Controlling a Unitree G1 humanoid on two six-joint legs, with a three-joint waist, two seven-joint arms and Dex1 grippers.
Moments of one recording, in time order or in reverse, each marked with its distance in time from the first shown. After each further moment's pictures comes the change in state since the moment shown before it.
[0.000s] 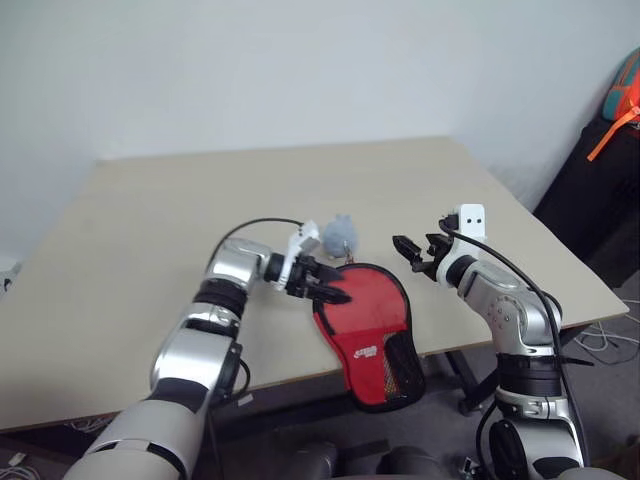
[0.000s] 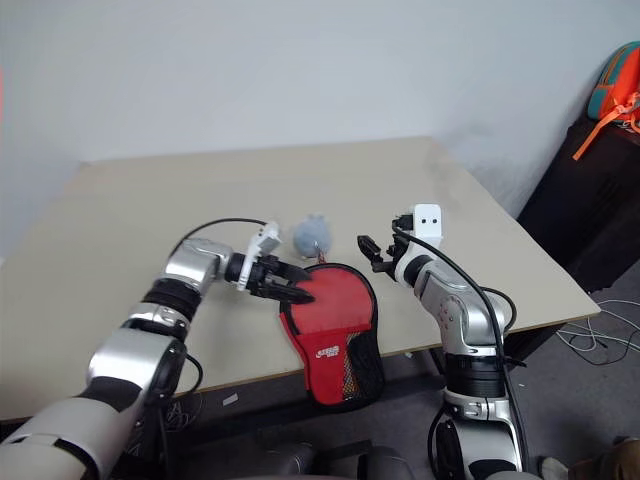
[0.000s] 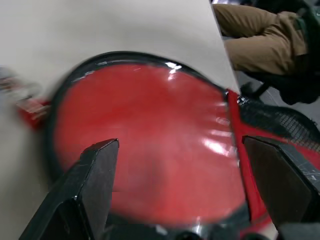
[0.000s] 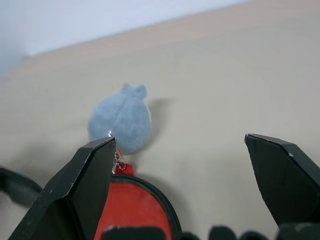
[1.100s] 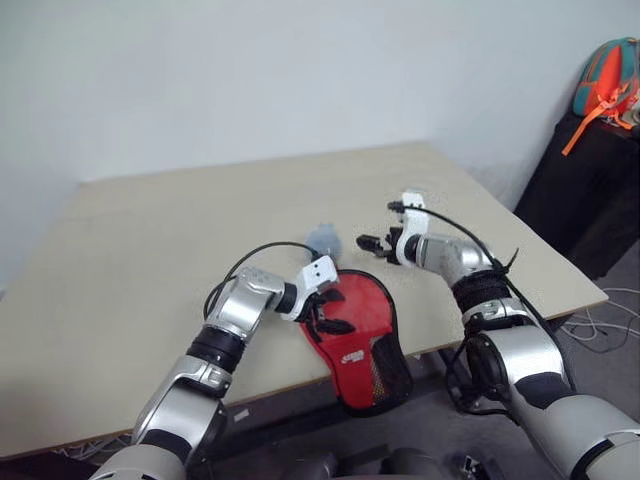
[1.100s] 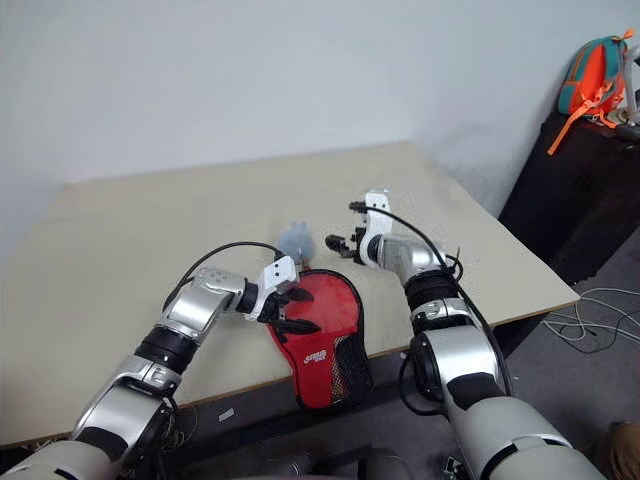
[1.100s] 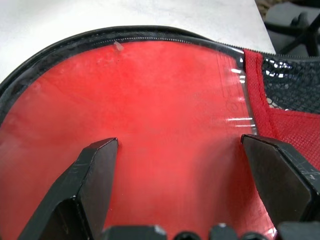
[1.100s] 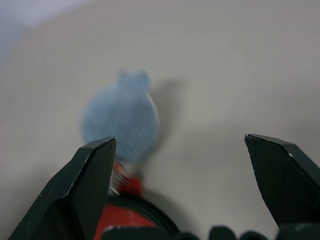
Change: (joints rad) left arm 0.286 0.112 -0.195 -0.461 0.005 -0.003 0.222; right arm -0.484 0.040 0.090 0.924 -0.097 -0.182 0.125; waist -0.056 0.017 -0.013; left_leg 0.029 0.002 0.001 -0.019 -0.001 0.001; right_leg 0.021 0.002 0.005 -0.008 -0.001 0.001
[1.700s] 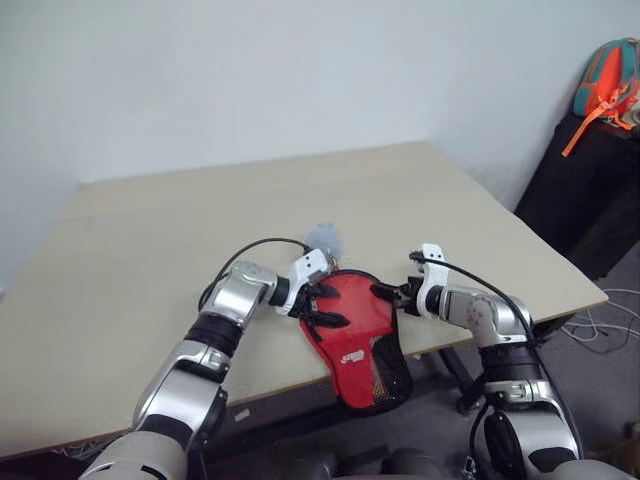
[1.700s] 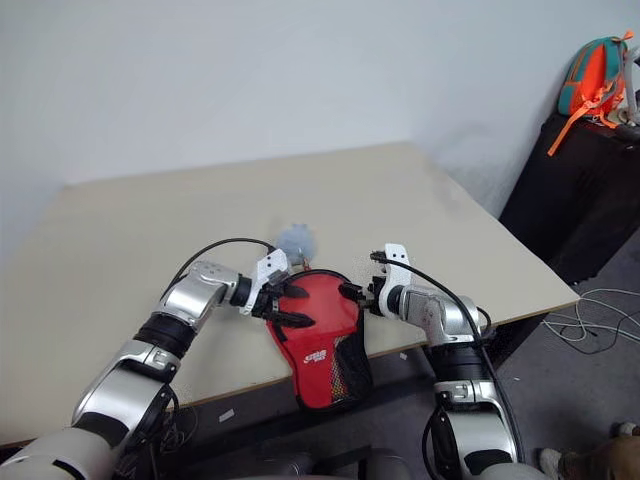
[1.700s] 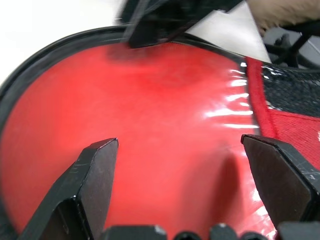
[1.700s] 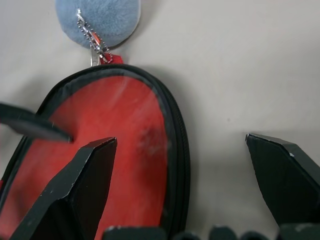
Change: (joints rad) left arm -0.117 0.009 0.023 0.194 -0.057 0.002 -0.059; right arm 0.464 -0.024 -0.036 -0.681 0.092 0.379 0.001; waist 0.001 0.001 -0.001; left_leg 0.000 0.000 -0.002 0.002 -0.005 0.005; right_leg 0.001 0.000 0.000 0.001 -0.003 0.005
